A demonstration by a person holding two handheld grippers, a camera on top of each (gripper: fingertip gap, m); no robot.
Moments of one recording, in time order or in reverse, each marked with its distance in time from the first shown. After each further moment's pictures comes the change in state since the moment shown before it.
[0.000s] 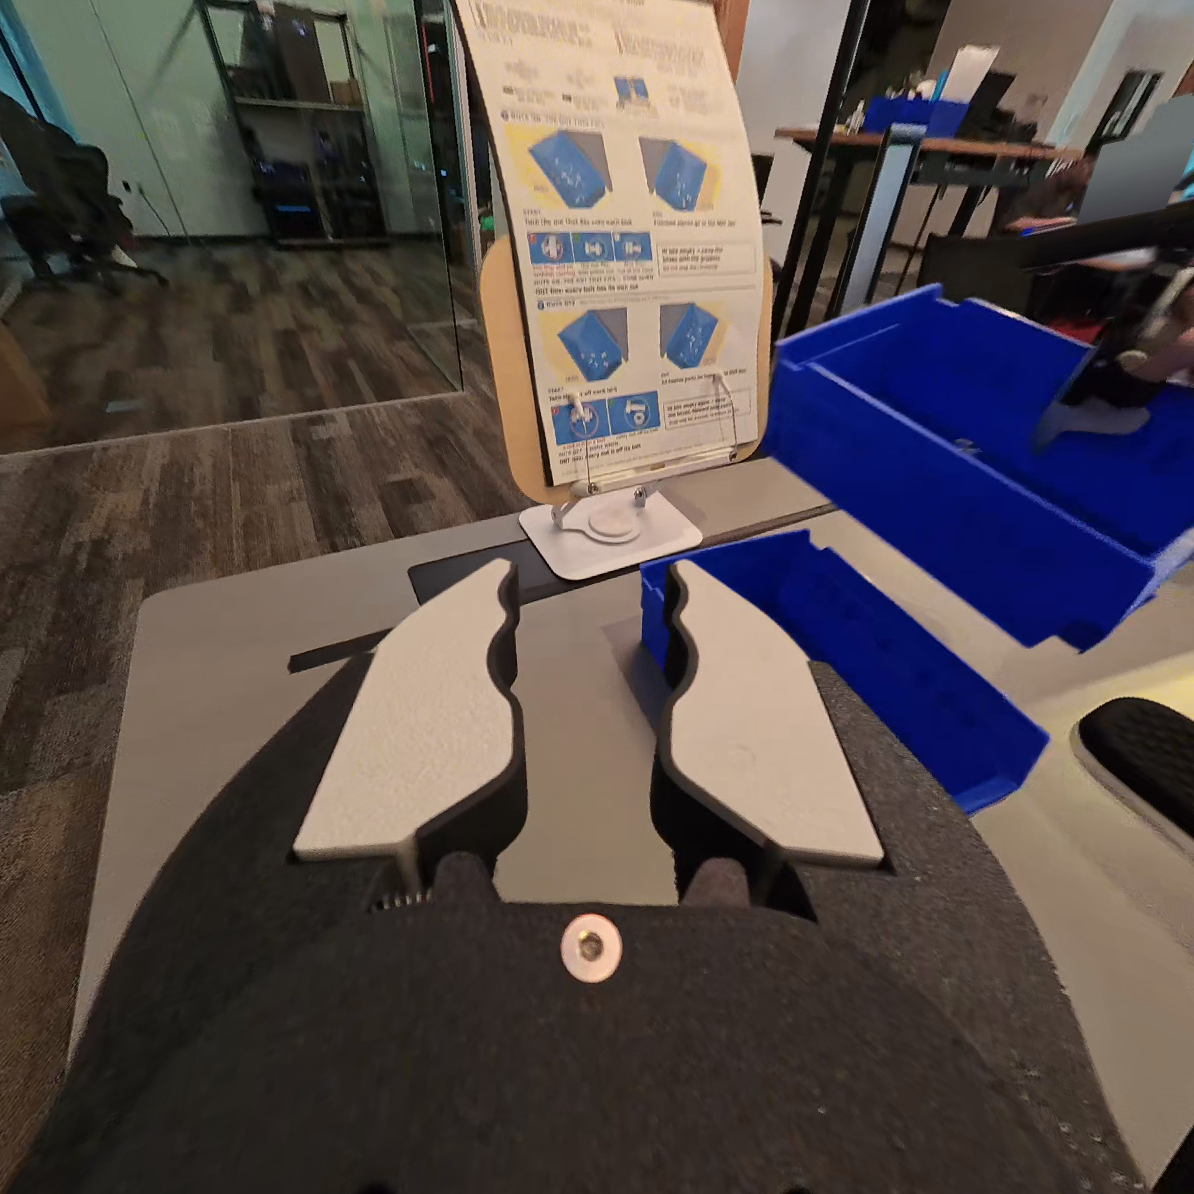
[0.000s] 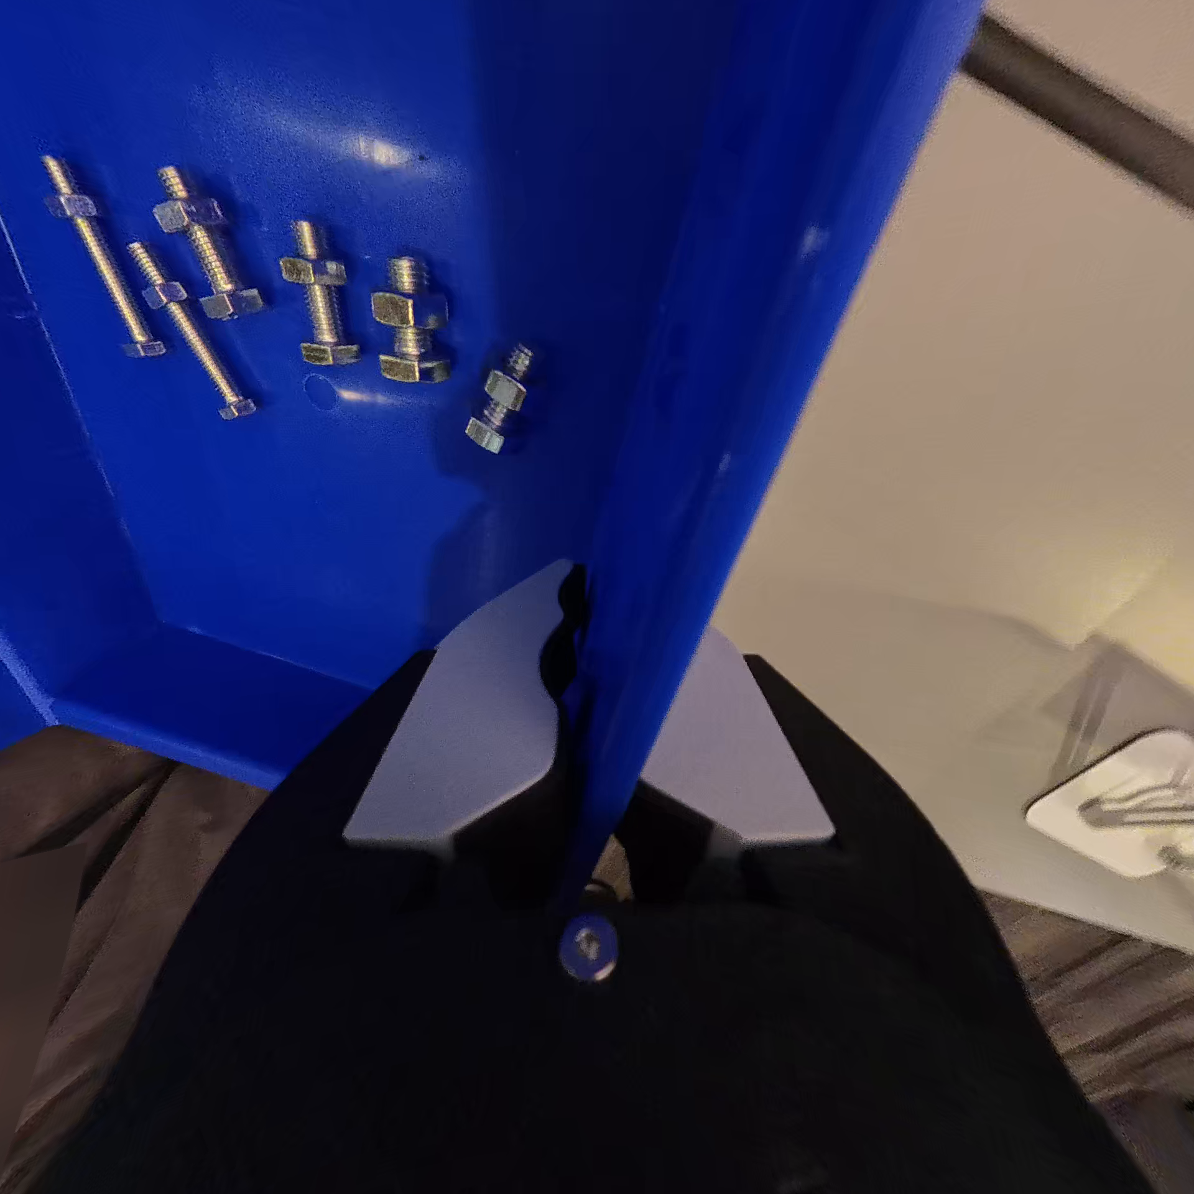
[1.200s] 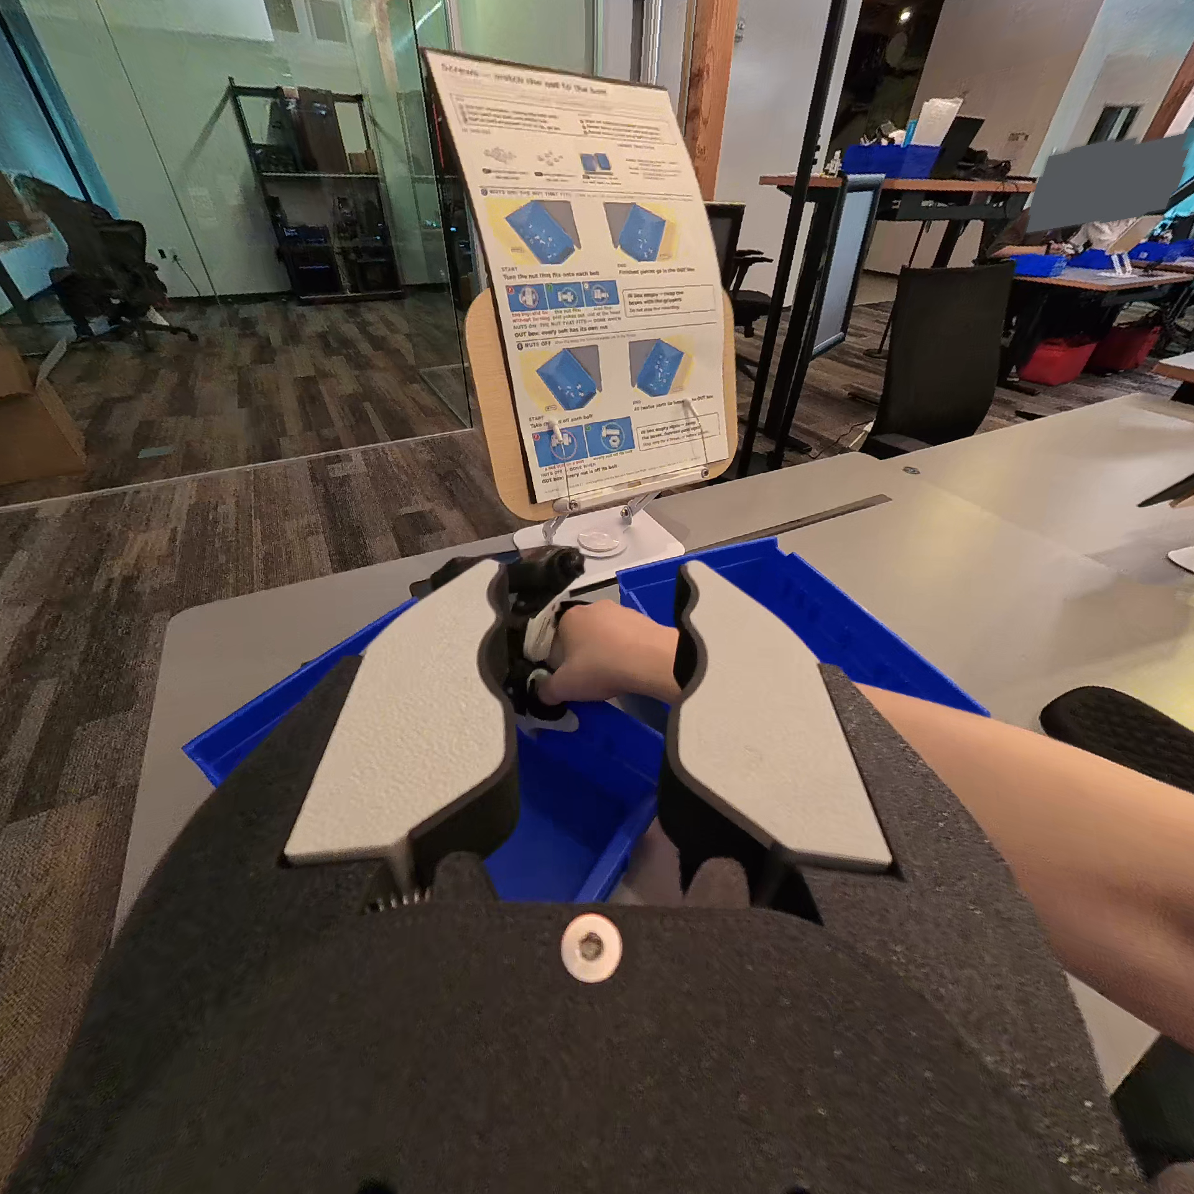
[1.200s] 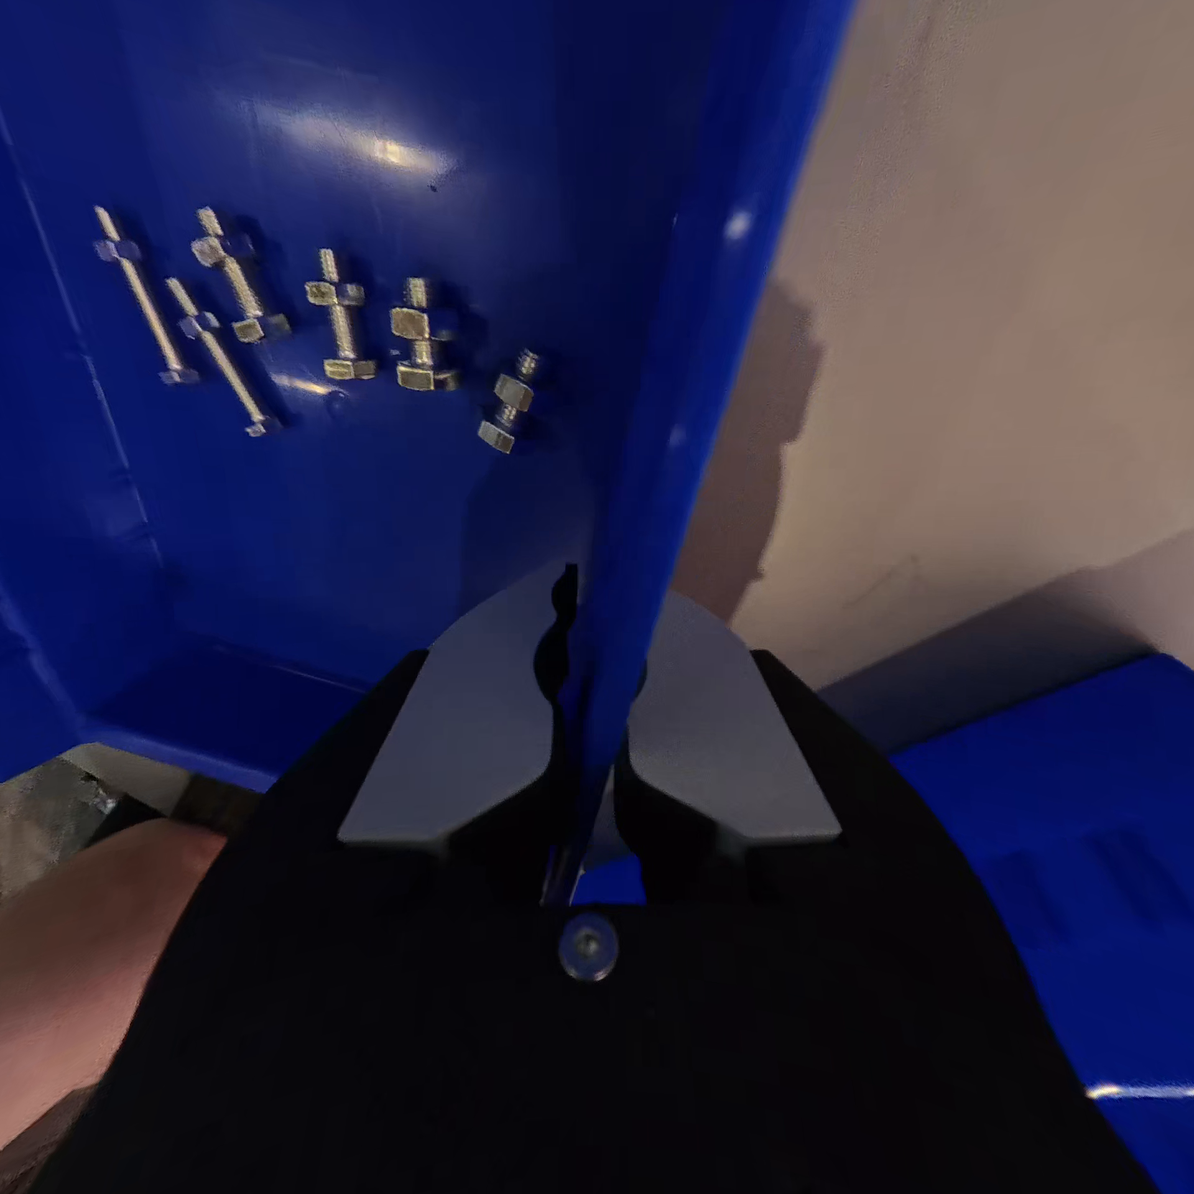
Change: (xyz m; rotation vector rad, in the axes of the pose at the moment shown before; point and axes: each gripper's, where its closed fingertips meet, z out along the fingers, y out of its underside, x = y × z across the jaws) left arm 0.031 -0.010 -0.048 0.055 -0.010 0.035; right arm -0.419 -0.175 0.217 -0.063 -0.161 -0.333
